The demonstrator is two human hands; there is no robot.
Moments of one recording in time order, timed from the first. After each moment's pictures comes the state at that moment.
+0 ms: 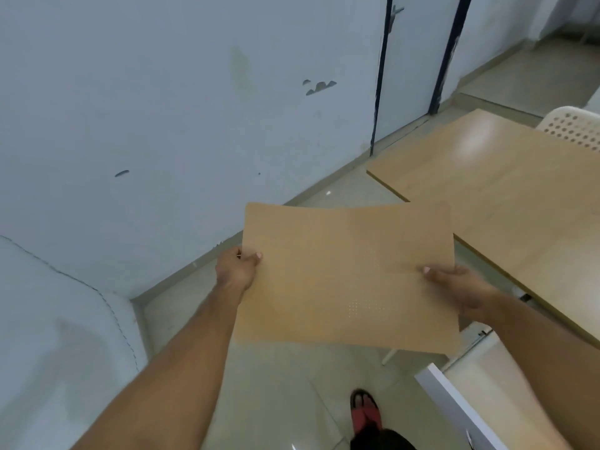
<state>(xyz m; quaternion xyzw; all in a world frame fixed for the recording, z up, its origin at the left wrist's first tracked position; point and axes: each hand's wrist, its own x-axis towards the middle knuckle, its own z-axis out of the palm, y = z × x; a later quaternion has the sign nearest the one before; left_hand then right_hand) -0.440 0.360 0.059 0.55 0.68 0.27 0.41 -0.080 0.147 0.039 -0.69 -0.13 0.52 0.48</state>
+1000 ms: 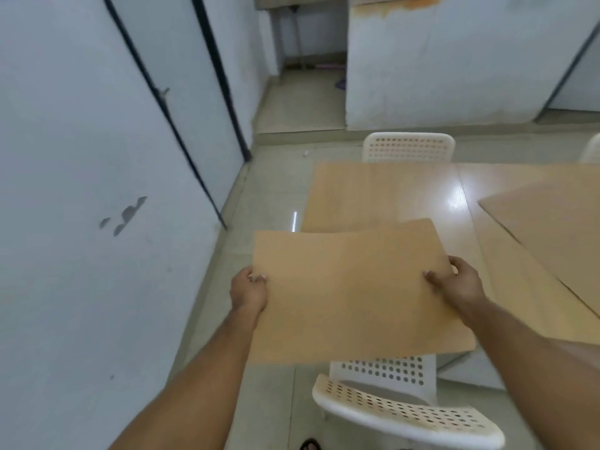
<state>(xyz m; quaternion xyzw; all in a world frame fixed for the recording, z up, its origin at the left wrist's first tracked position) -0.003 0.716 0.025 0.74 0.43 0.08 0.52 0.084 0.347 0.055 -0.83 0.20 0.09 0.51</state>
